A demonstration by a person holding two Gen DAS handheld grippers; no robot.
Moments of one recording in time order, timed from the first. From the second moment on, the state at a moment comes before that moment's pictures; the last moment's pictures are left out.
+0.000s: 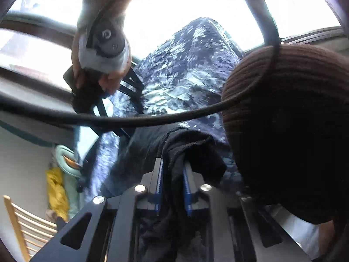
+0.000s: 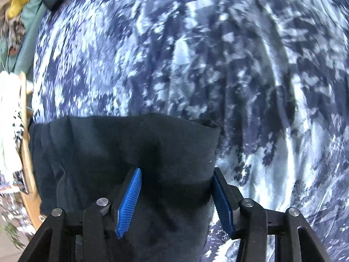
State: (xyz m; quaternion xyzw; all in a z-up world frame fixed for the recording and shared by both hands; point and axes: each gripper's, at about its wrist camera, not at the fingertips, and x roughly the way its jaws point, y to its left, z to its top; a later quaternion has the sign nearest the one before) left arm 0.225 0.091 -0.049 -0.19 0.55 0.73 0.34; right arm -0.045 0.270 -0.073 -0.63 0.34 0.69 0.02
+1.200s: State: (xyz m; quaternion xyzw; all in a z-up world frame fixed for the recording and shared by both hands) left arm 0.249 0.107 -0.062 -0.11 0.64 0.67 0.36; right arm 0.028 0.329 -0.071 -0.58 0.44 0.68 -0.09
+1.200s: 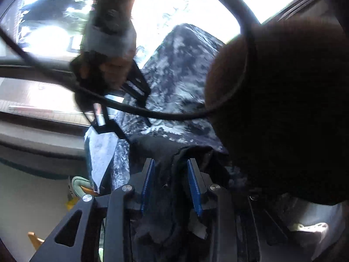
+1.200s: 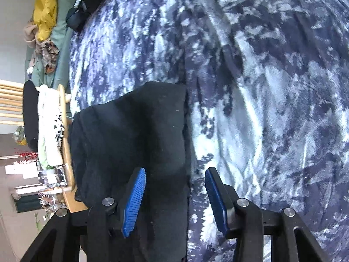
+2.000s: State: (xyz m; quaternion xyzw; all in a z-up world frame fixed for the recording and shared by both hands) left arm 0.273 0.087 -0.077 -0.07 0.69 0.62 0.37; right arm -0.006 0.300 -0.092 -0.62 0.43 0.65 -0.07
